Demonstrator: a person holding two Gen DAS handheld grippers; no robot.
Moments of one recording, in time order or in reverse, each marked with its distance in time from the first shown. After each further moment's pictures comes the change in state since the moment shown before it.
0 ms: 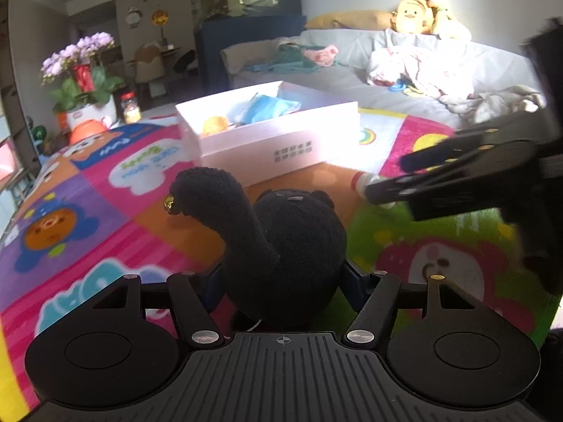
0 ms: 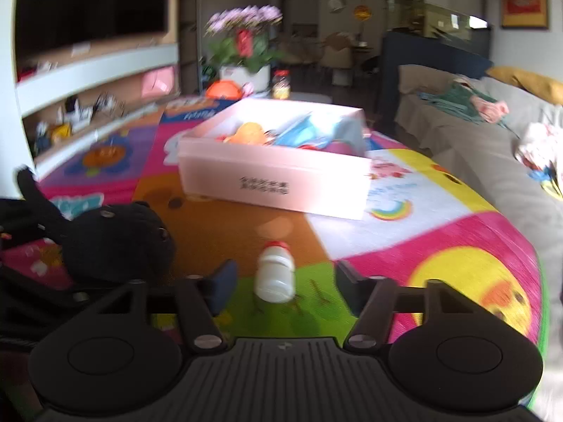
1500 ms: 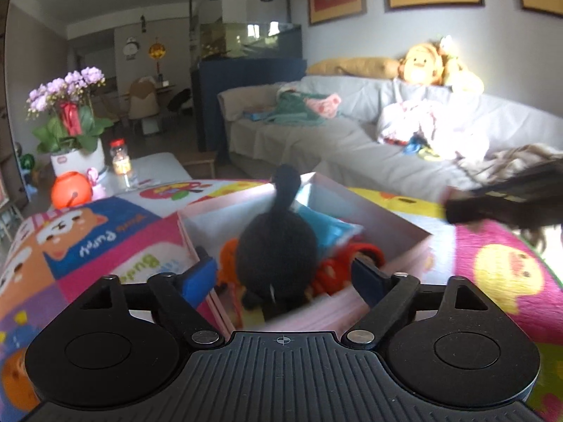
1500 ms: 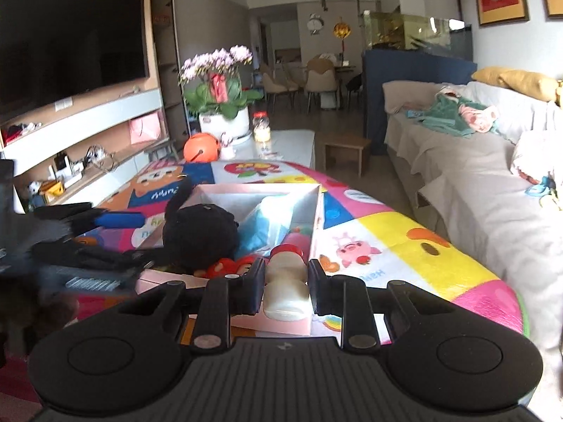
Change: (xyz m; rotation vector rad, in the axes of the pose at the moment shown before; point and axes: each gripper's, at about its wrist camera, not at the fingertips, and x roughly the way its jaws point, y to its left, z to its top) left arm 0.087 0.059 0.120 -0.023 -0.164 -0.055; right arm 0.009 -0.078 0.087 0.138 -0.097 0.025
